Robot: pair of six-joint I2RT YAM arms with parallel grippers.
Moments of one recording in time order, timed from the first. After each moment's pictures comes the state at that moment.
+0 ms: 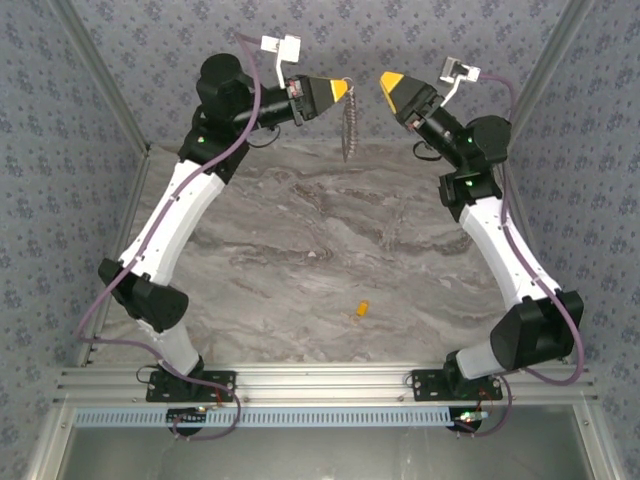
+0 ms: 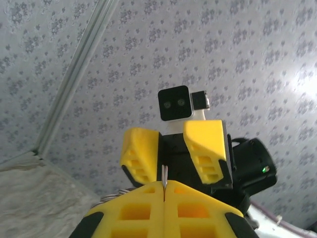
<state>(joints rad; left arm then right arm) -0.53 1.75 2.11 -0.17 0.78 -0.64 0.23 1.44 1.40 0.62 -0.64 1.21</state>
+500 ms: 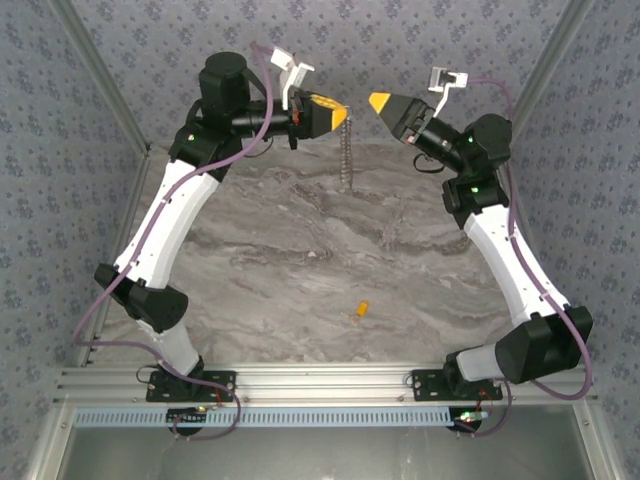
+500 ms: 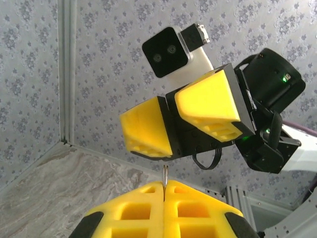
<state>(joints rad) -0.53 1.75 2.18 -0.48 0.89 -0.18 0.26 1.38 1.41 0.42 -0.77 1.08</state>
